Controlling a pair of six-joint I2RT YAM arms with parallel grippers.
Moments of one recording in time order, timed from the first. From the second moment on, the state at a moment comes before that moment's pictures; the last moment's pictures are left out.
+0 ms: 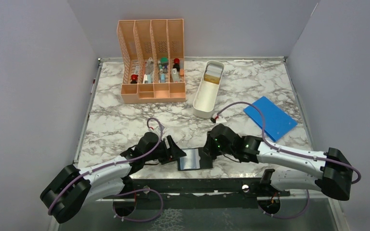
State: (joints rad) left arm -0.74 0.99 0.17 0.22 0.30 -1.10; right arm 1.06 1.11 0.68 -0.37 0.20 0.79
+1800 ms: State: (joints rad) left arm -0.90 1.08 0.30 0.28 0.25 -1.10; right arm 1.06 1.25 0.36 0.11 0.23 0.94
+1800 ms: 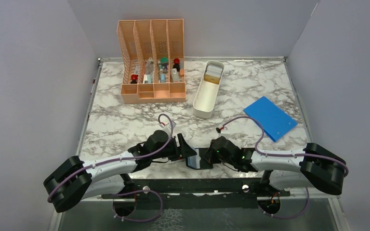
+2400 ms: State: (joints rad) left arm -0.90 1.10 0.30 0.19 0.15 -1.06; right arm 1.06 1.28 0.38 0.14 0.21 0.88
